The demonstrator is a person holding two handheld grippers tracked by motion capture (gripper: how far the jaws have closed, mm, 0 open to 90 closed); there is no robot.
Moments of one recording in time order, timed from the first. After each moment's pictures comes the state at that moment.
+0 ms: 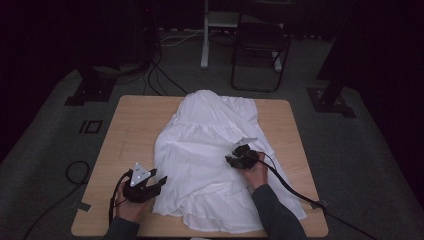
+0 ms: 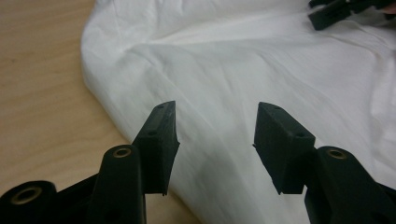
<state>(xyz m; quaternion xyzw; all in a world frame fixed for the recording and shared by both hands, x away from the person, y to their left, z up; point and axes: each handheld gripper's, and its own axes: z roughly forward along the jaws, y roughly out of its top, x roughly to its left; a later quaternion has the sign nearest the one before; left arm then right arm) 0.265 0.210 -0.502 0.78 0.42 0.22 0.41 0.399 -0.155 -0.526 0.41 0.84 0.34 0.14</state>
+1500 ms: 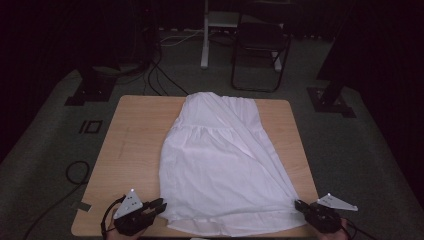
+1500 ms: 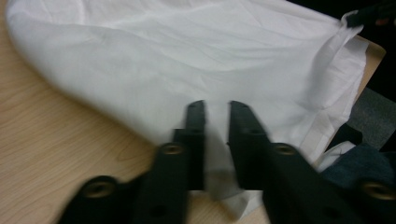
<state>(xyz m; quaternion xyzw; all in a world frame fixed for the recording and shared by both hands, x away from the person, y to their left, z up) 0.195 0.213 -0.491 0.79 0.36 0.13 0.48 0.201 -0.355 -0.528 0.51 0.74 0.40 0.16</state>
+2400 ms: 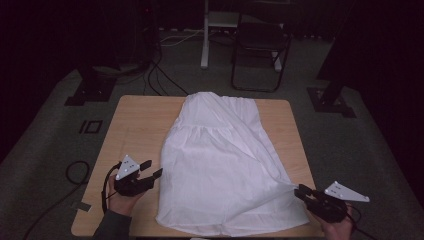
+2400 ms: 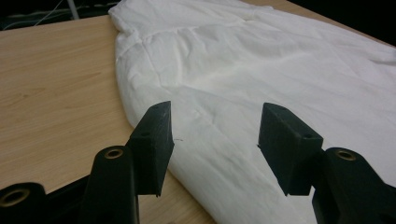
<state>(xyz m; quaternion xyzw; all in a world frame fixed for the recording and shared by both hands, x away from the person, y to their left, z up) 0.278 0.229 -0.474 0.76 0.41 0.21 0.46 0.208 -0.362 -0.480 0.44 0.74 0.48 0.19</state>
